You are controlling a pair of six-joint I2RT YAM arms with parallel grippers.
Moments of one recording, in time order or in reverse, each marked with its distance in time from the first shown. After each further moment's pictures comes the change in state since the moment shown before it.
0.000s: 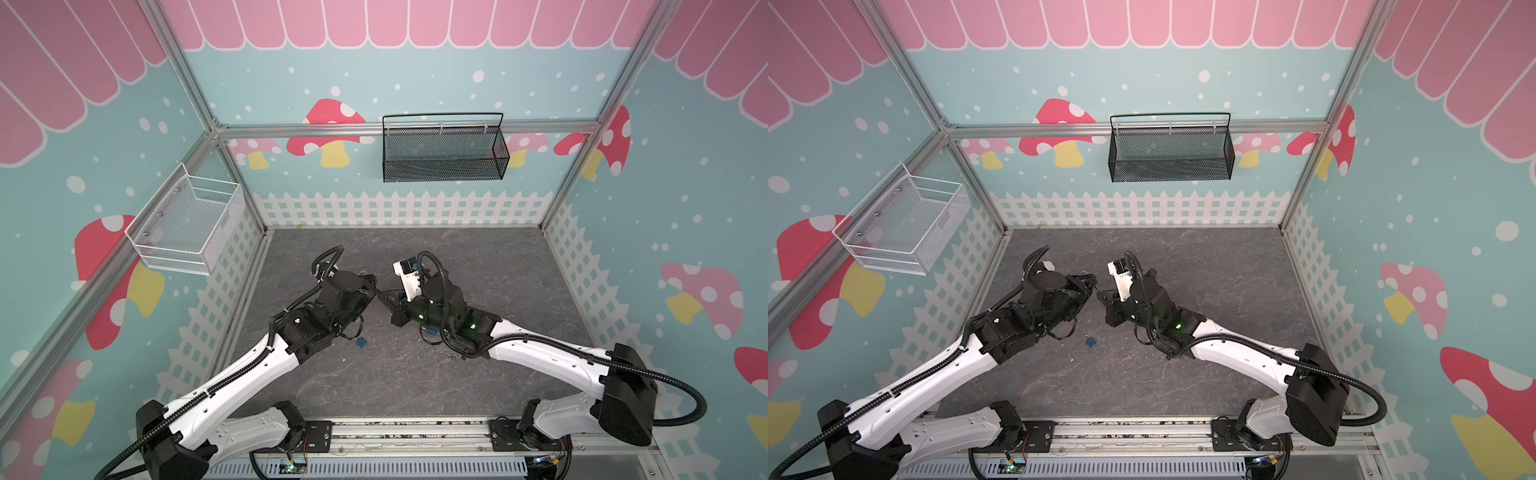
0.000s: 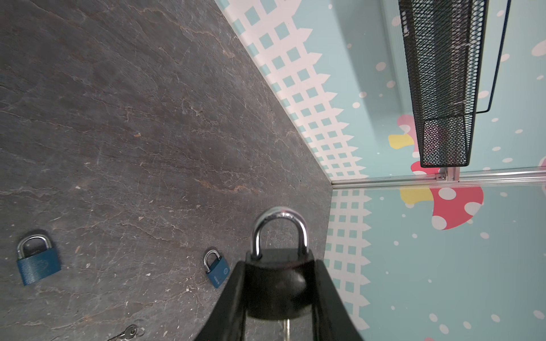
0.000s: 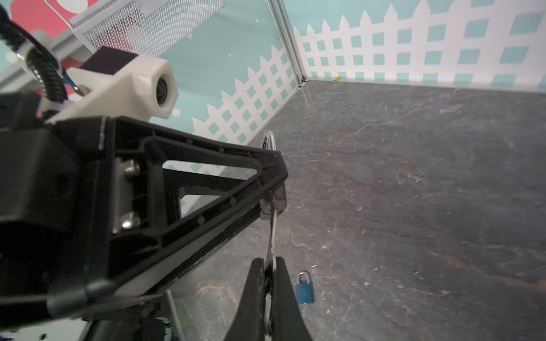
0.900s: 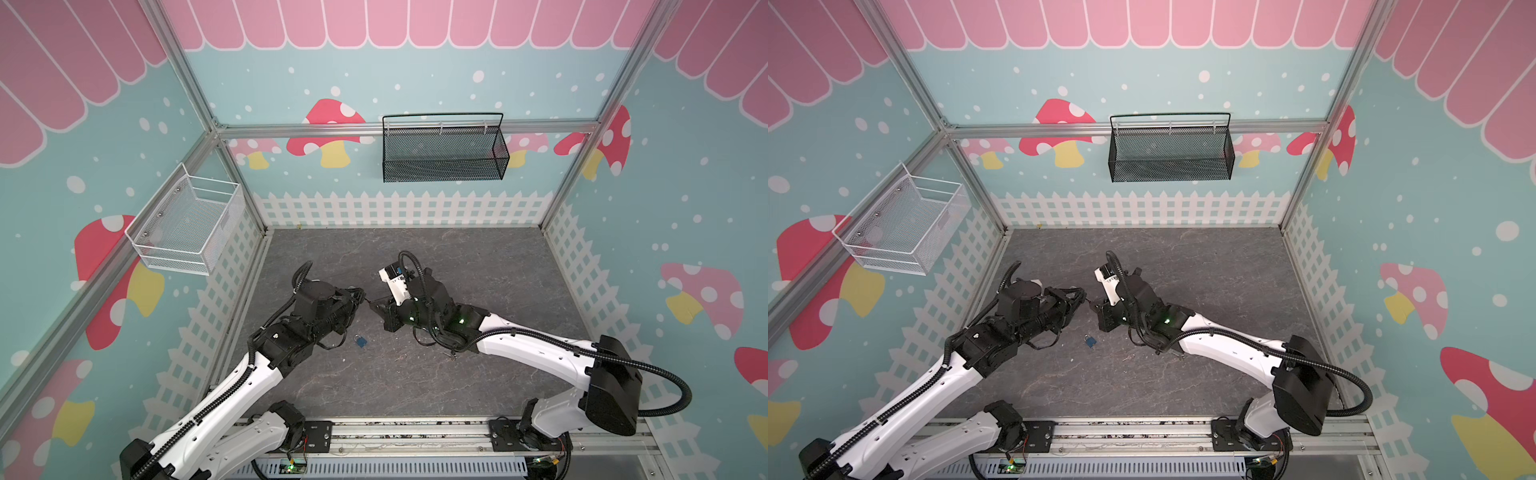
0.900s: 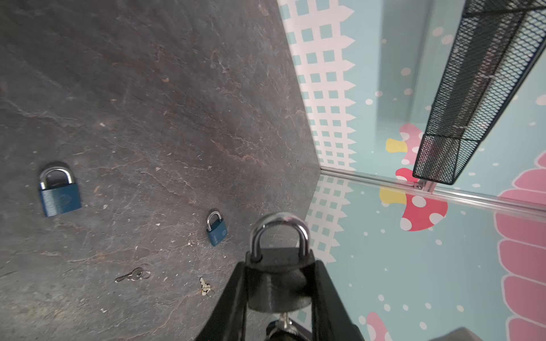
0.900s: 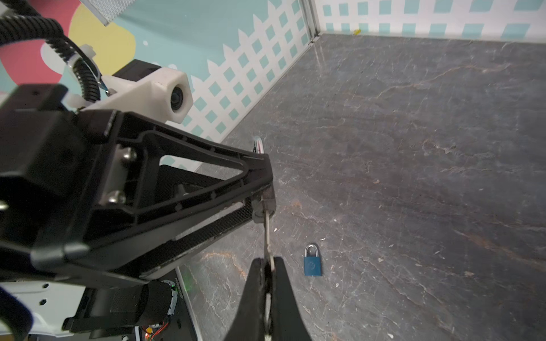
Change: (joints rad) left arm 0.193 -0.172 -0.188 -0.005 0.291 -0.173; right arm 0.018 0.094 0.101 -0.166 -0.094 0.034
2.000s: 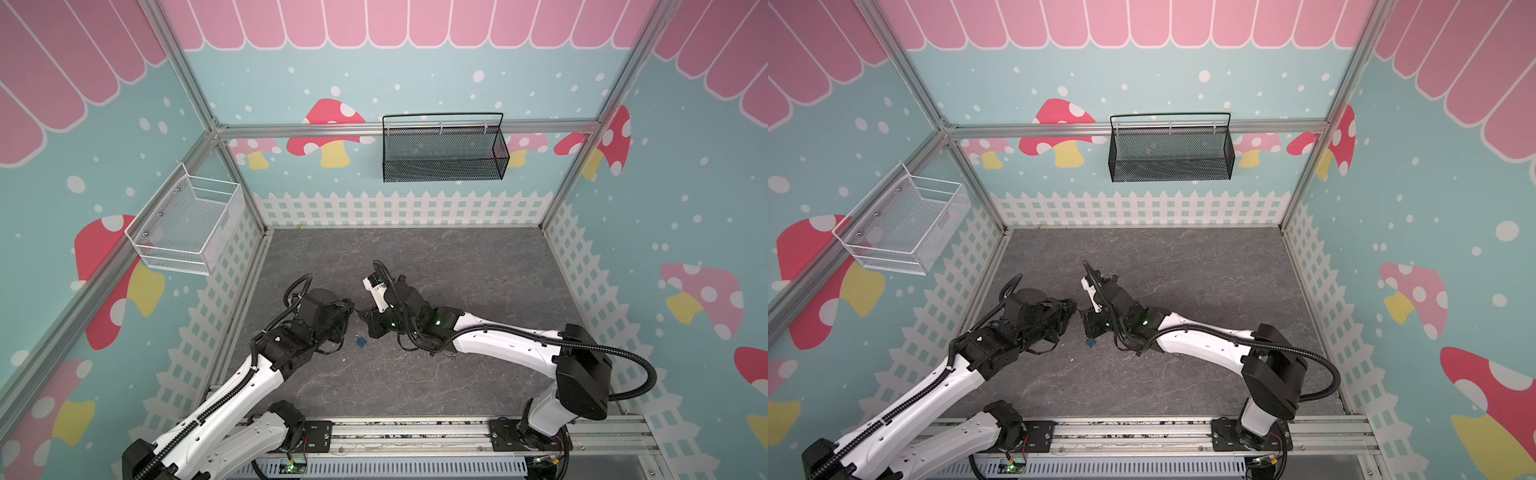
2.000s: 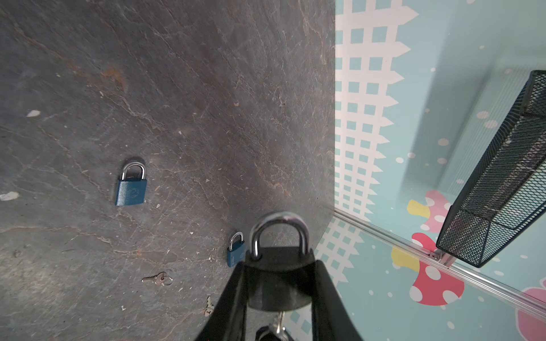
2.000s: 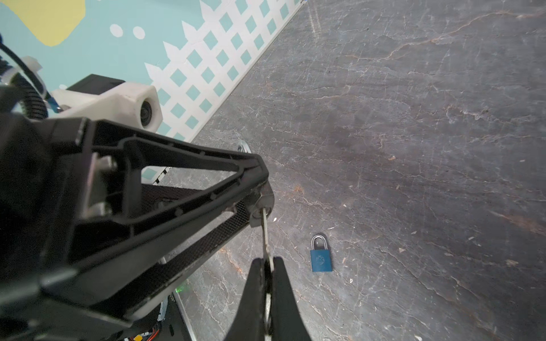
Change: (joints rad) left arm -0.015 -0.004 -0.045 -0.078 -0.126 -0.197; right arm 0.066 0.143 0.086 -0.030 0.091 0.025
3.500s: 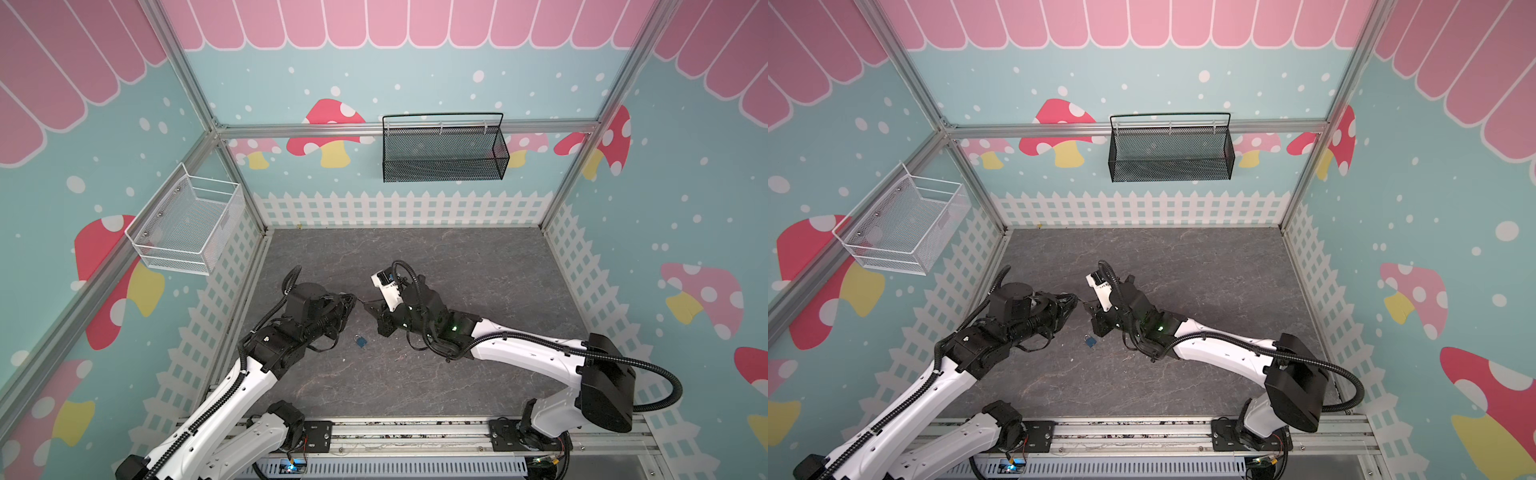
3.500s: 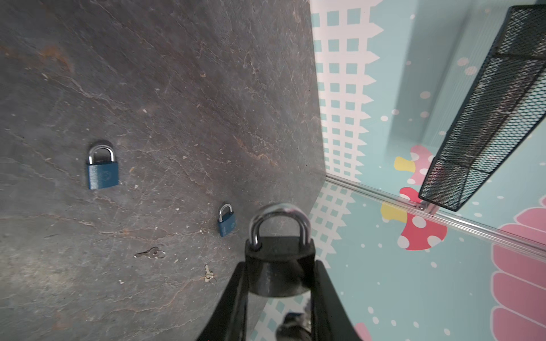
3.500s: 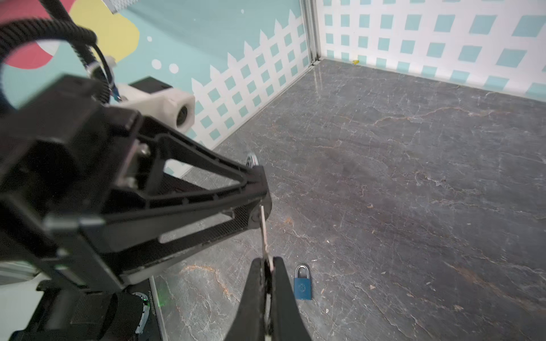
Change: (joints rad) left arm 0.082 -0.031 0.053 -0.029 0.183 0.141; right arm -0.016 -0.140 -0.122 0.153 0.018 -0.136
